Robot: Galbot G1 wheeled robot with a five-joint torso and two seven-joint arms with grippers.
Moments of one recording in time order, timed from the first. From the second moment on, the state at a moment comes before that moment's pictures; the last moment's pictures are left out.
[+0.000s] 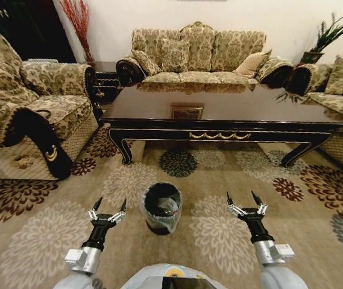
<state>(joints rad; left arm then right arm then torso) 1.96 -1.16 -0.60 -2.24 -0.31 -0.24 -0.15 -1.80 1.27 0.68 2.16 0.25 0.22 0.00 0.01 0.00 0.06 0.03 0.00</state>
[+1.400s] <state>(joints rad) 1.96 -1.16 -0.60 -2.24 -0.31 -0.24 -0.15 -1.80 1.27 0.68 2.16 0.25 0.22 0.00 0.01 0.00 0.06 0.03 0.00</state>
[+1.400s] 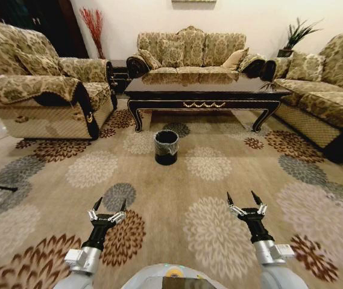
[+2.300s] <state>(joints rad) 1.96 -1.16 -0.60 -2.24 -0.31 -0.24 -0.15 -1.80 1.27 0.68 2.16 0.25 0.22 0.00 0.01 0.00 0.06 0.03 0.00</state>
